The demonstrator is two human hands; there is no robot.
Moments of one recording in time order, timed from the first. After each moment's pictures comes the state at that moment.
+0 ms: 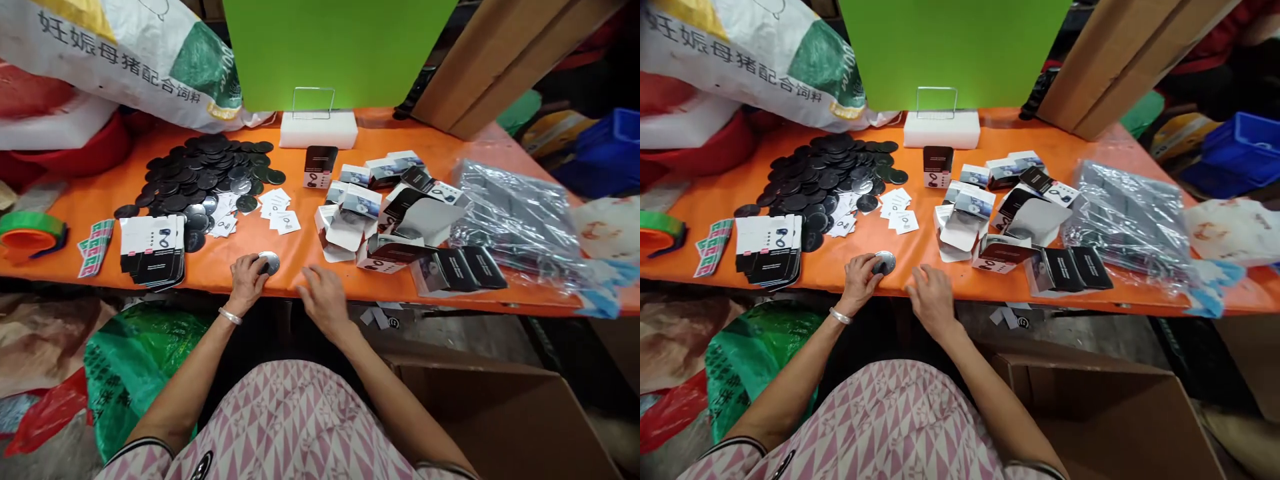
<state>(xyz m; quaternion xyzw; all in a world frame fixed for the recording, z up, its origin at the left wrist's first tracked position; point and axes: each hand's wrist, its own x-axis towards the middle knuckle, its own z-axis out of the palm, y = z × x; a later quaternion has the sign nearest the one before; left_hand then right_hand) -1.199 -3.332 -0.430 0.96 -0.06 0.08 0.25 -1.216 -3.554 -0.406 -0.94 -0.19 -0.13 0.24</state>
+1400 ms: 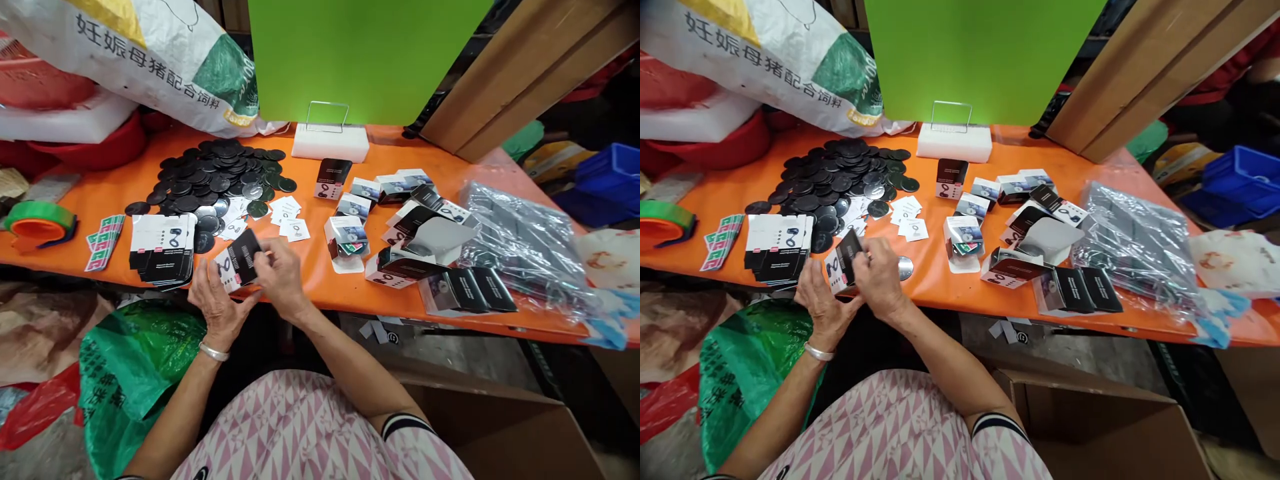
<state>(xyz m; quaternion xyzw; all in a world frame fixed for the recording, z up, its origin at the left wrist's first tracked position) -1.251 -3.321 -0.390 0.94 0.13 0.29 0.14 -1.177 -3.436 -0.331 -0.79 -0.13 -0.09 0.59</state>
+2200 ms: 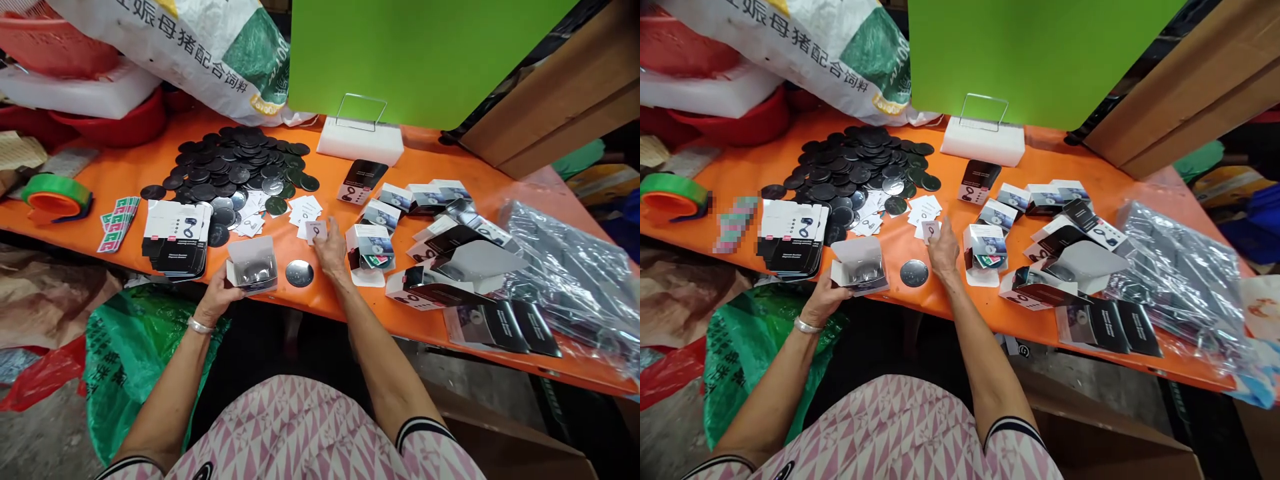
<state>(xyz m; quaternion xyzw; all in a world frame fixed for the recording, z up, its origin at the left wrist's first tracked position) -1.224 -3.261 -0.404 0.61 0.09 0.04 0.79 -1.072 -3.487 -0.412 -0.92 0.03 0.03 0.39</state>
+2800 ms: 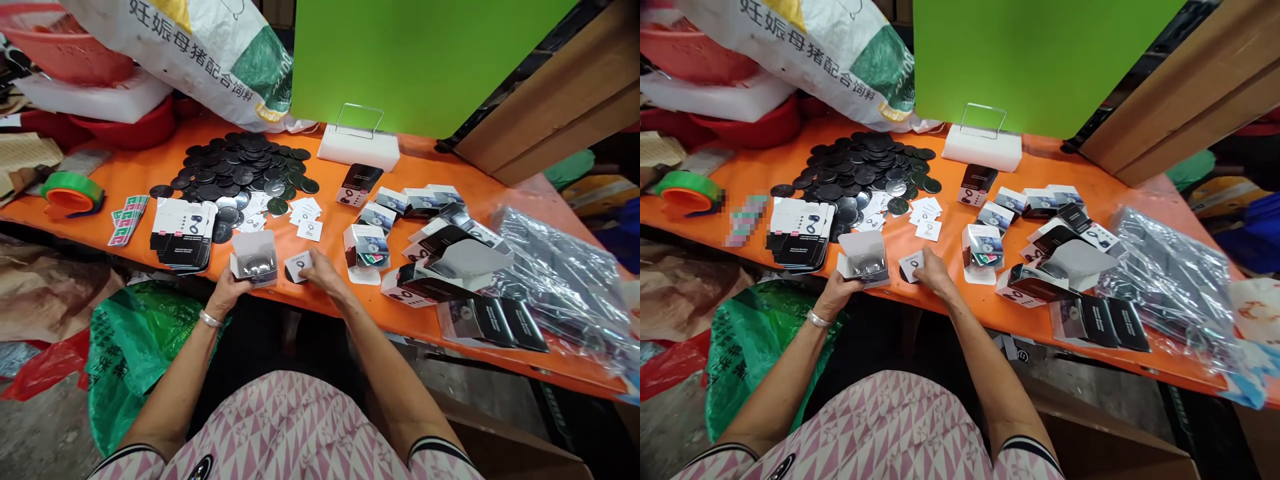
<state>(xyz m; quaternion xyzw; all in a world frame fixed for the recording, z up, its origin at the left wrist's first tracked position) -1.225 -3.277 -0.415 0.65 0.12 0.09 0.74 -1.121 -3.499 -0.390 -0.89 -0.14 0.24 0.36</state>
